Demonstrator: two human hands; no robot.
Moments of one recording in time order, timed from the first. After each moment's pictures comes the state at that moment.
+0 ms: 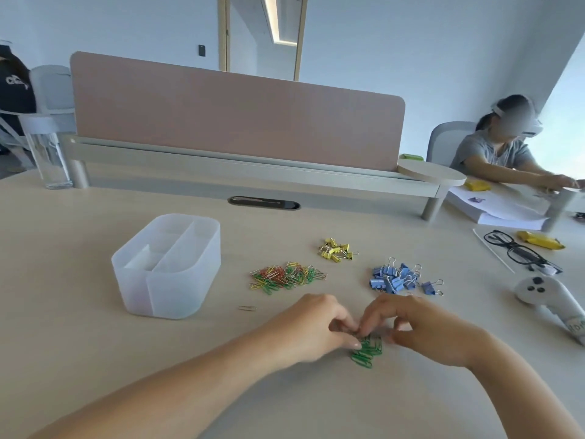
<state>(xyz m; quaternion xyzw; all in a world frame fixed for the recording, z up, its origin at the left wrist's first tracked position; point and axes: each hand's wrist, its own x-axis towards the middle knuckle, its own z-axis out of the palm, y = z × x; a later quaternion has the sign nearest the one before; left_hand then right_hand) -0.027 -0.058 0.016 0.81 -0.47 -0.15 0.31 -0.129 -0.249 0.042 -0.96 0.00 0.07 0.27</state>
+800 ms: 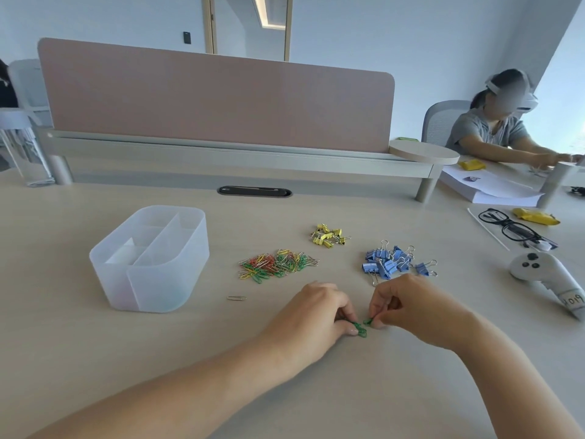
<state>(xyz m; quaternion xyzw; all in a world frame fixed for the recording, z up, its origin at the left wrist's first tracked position) -0.045 -0.072 0.001 0.80 -0.49 -0.03 0.34 -0.130 -0.246 0.037 -0.97 0.13 0.02 0.23</state>
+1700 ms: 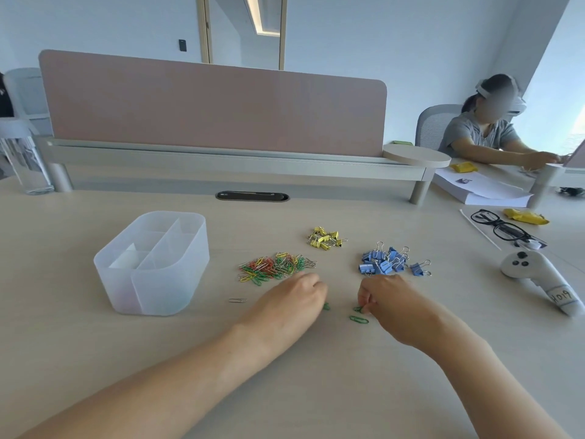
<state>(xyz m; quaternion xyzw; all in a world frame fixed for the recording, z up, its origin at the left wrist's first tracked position) -0.009 -0.060 -0.013 0.80 -0.56 0.18 0.13 -0.118 -0.229 0.027 -0.99 0.13 0.02 0.05</state>
